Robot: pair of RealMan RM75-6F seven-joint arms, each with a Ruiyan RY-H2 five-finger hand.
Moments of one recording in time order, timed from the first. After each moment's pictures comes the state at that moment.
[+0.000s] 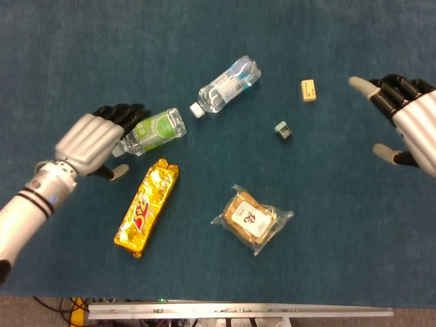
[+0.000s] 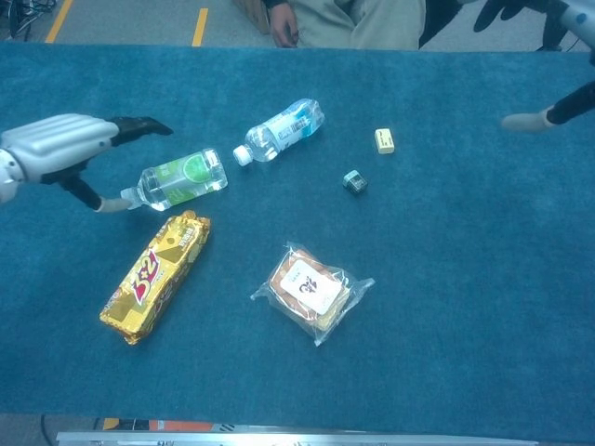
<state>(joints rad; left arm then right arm) -0.62 -1.20 -0.04 -1.67 1.38 0.83 0.08 0.51 -0.98 0.02 -2.01 -1.52 1.31 -0.37</state>
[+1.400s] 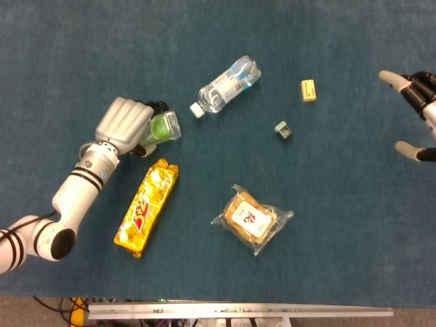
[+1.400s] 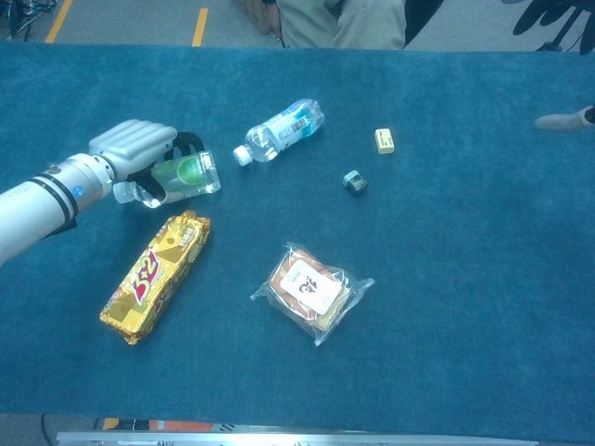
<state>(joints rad) -0.73 -1.57 -0.07 -1.31 1.15 0.86 0.26 0.42 -0.95 0.07 -1.92 -1.54 1.27 -0.20</state>
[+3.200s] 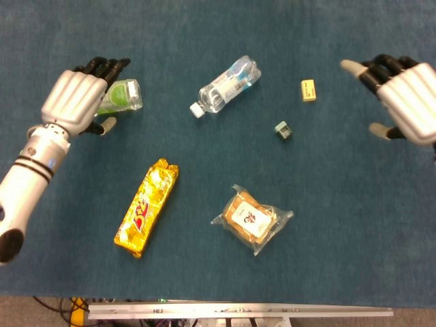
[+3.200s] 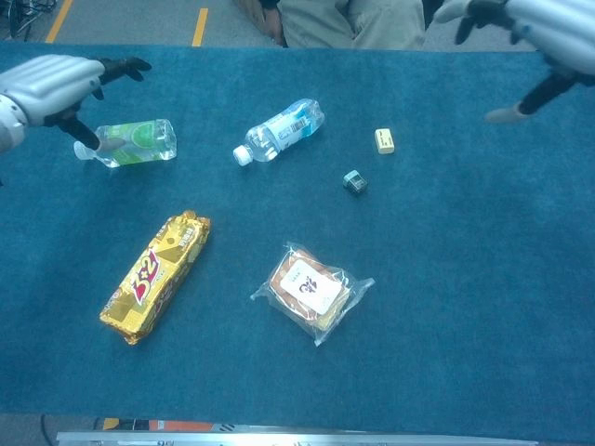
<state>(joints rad) -0.68 -1.25 -0.10 -1.56 1.19 0.93 0.19 0.57 -1.05 0.16 -1.83 -1.43 1.04 -0.37</state>
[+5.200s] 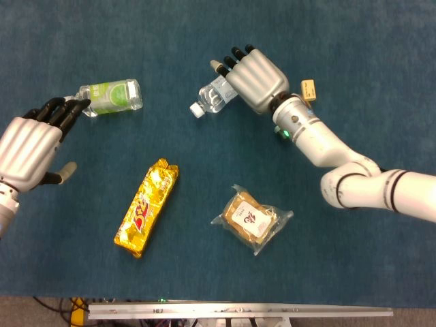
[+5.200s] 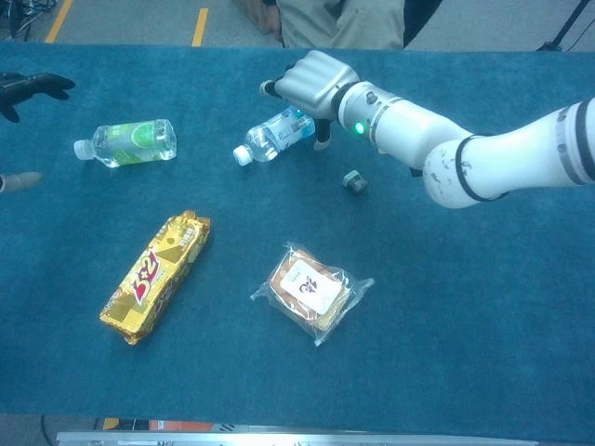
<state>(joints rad) -0.44 -0.96 0.00 -1.89 1.41 1.12 0.19 1.16 -1.77 0.19 -1.08 -0.91 0.69 -0.74</state>
